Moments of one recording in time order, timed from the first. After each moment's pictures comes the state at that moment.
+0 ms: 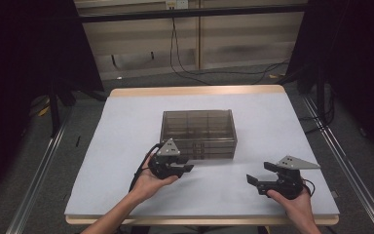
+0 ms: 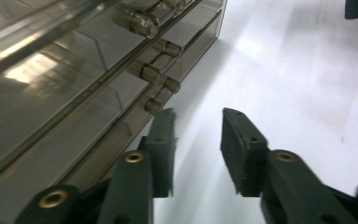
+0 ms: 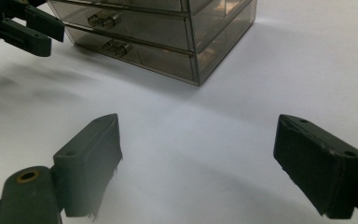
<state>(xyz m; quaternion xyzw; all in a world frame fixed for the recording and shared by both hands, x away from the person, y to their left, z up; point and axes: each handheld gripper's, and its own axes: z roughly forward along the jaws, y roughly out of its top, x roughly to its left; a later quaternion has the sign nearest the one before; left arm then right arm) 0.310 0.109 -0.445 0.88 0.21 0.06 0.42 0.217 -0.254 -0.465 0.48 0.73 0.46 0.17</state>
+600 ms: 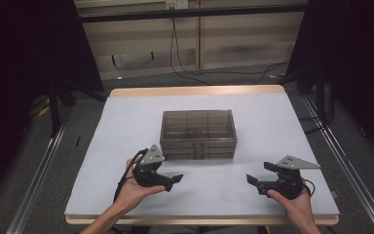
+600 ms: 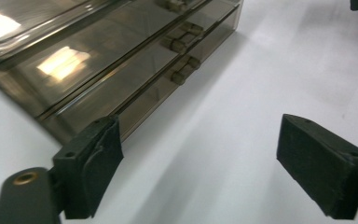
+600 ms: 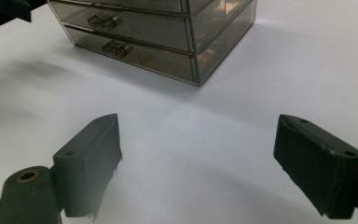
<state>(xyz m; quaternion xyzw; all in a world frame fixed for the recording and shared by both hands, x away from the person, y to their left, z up) 0.287 0.150 -0.439 0.86 0.25 0.10 0.43 0.217 -0.254 -0.465 0.48 0.73 0.46 0.17</state>
